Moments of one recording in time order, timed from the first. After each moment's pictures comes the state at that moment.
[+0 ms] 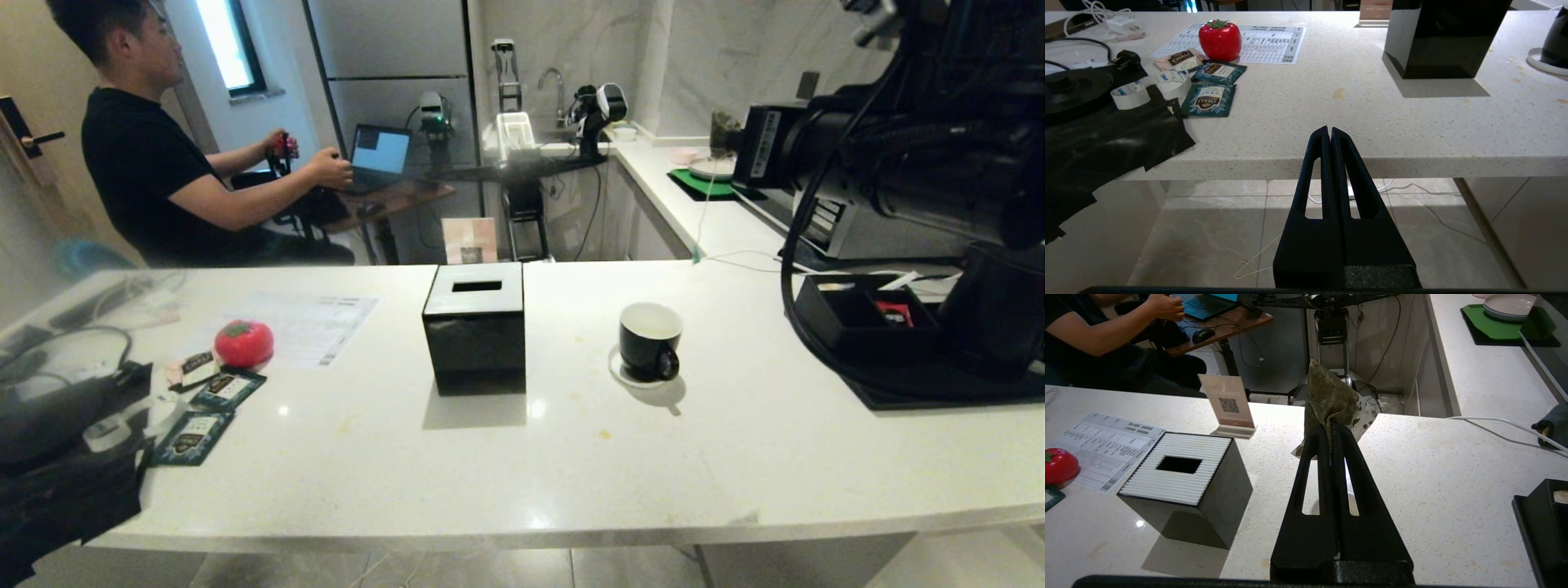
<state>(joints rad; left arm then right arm) 0.00 0.00 0.00 0.00 0.00 -0.02 0.57 1.60 -1.39 -0.19 -0.34 0.09</state>
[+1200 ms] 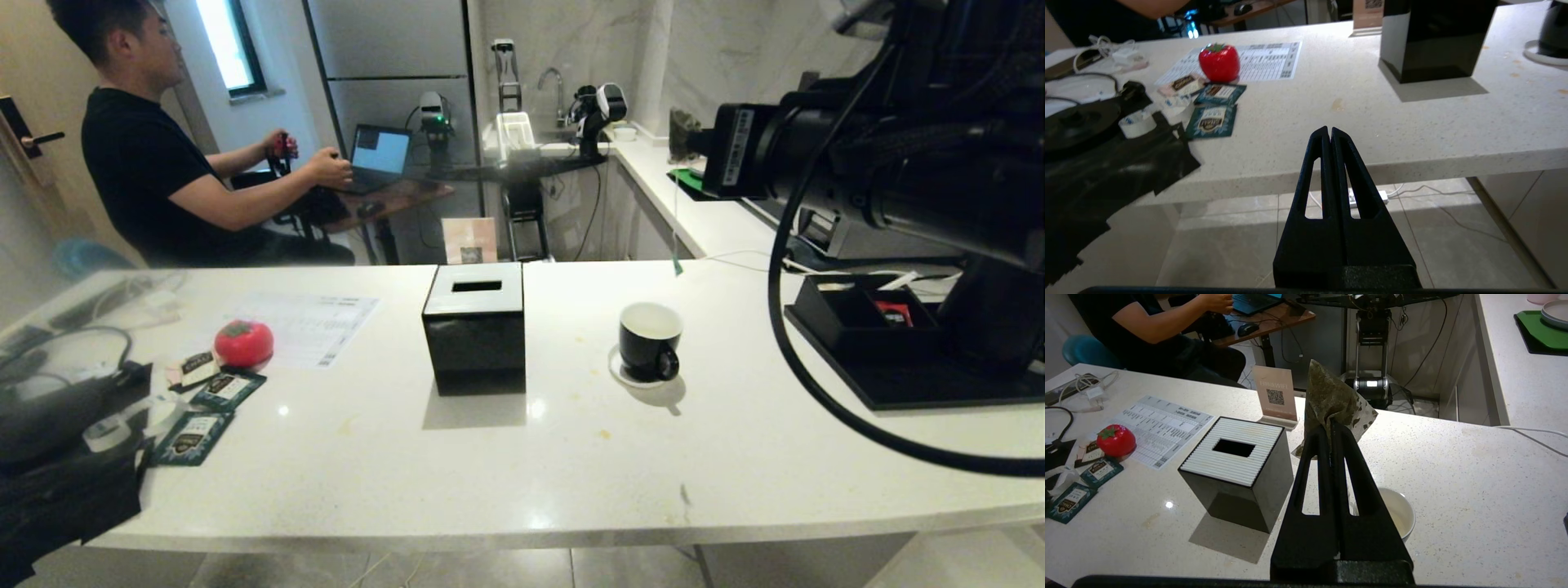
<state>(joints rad) 0.00 0.00 0.00 -0.03 -0.03 0.06 0.69 1.58 -1.38 -0.18 -0.34 0.08</state>
